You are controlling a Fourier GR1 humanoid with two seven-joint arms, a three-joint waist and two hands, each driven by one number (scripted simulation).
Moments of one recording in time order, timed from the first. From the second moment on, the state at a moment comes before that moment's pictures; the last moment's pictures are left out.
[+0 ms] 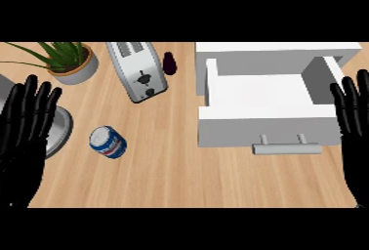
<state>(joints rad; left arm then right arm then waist) -0.01 0.12 -0.01 -2.10 0.01 -0.04 -0.01 -0.04 -0.12 -0.01 -2.10 -0.03 -0.02 0.02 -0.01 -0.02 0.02</state>
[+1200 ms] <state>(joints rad) -0.13 0.76 0.01 -1.58 0.79 -1.05 -0.03 0.14 -0.12 -0.05 -2.07 -0.04 -0.01 0.14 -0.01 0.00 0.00</state>
